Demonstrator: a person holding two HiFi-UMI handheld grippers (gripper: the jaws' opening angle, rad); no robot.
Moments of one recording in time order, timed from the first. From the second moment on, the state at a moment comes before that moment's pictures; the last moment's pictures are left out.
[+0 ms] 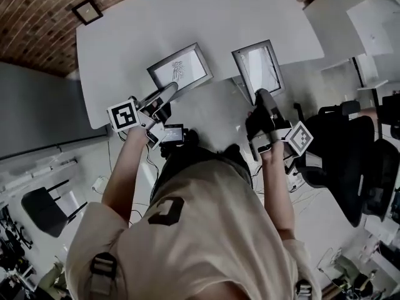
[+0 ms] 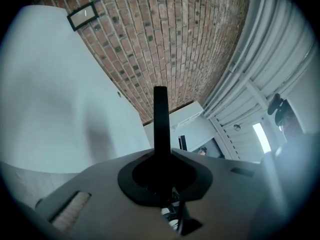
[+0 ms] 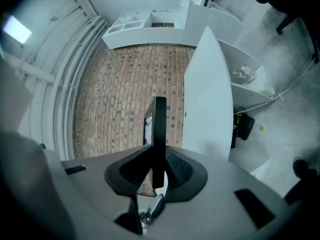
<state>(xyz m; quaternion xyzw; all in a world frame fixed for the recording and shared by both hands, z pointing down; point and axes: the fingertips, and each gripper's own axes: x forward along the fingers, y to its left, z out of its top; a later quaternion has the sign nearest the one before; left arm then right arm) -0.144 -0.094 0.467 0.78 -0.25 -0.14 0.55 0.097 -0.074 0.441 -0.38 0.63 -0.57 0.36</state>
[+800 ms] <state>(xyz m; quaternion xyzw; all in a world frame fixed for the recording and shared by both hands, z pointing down) -0.145 -0.116 0.445 0.77 -0.14 -0.12 0.62 0.049 -0.090 0.393 -0.45 0.61 -0.54 0.37</state>
